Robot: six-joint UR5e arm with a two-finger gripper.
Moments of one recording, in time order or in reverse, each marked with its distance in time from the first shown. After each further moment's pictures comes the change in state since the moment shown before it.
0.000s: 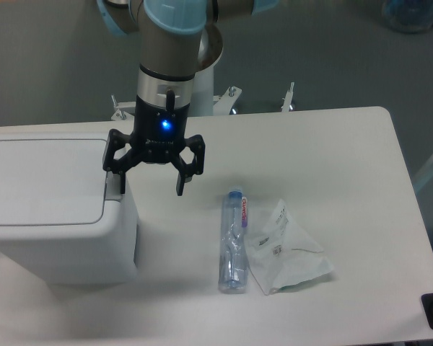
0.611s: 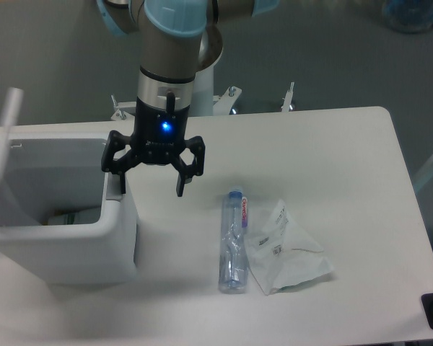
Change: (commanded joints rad) arm 0.002 0.012 0.017 0.000 -0.023 0.000
